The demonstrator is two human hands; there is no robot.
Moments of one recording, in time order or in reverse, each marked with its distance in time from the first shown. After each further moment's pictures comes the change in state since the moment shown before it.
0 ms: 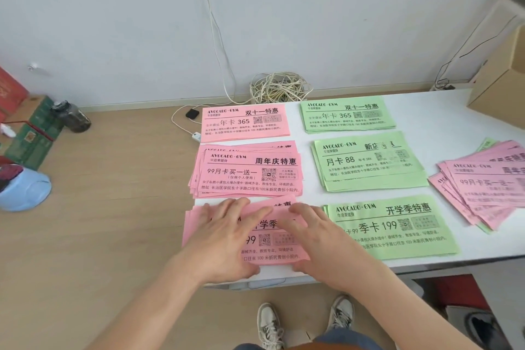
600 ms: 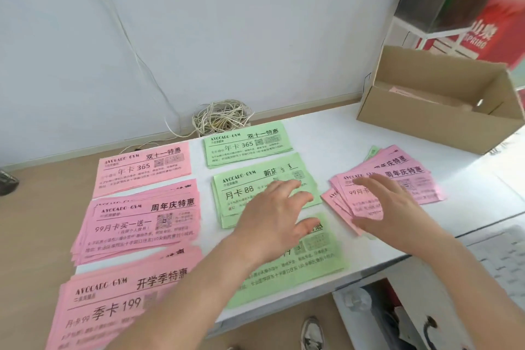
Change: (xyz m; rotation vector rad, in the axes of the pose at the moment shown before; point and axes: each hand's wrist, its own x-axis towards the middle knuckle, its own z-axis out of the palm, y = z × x) left_hand 0.137 0.224 -0.072 -0.126 0.260 0.338; right_hand -0.139 0.234 -0.080 0.254 0.280 0.642
